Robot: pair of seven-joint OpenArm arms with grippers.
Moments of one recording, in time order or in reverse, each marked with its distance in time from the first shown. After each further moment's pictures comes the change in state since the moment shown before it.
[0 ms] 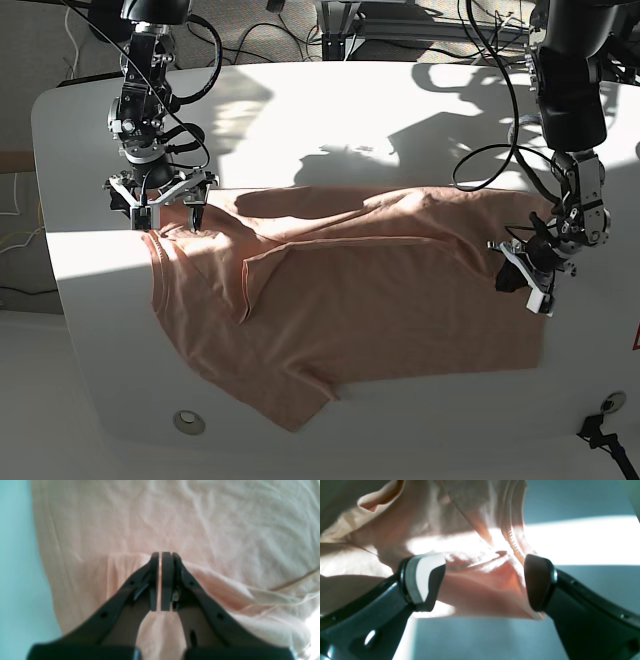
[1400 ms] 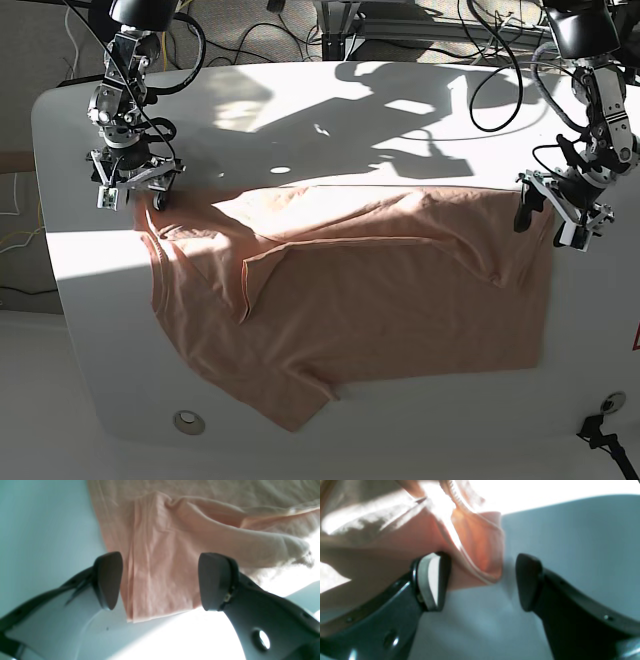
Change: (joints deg) left arm 25.0 -2.0 -11.6 30.8 -2.5 -0.8 3.4; right arm 0.8 1.6 8.6 -11.8 5.7 2.2 1.9
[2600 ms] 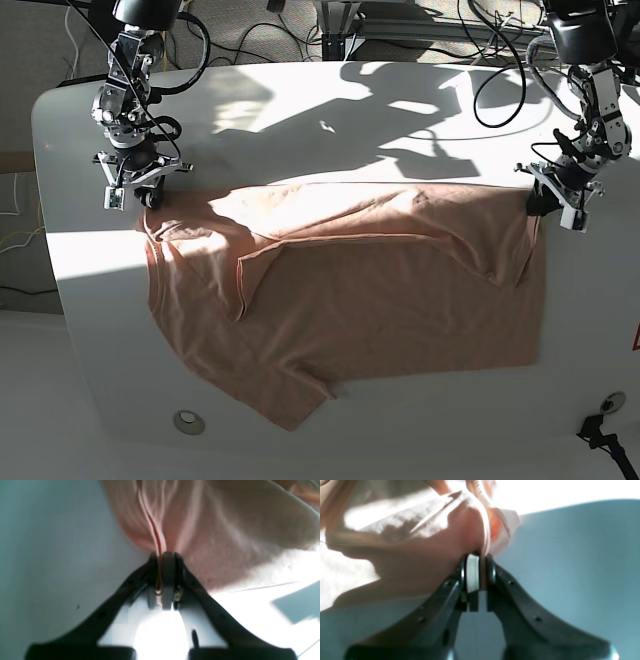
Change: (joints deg) left arm -1.4 -0.5 1.4 -15.6 -2.0 0.6 -3.7; right arm 0.0 -0.8 -0.3 0.1 0.3 2.4 0.0
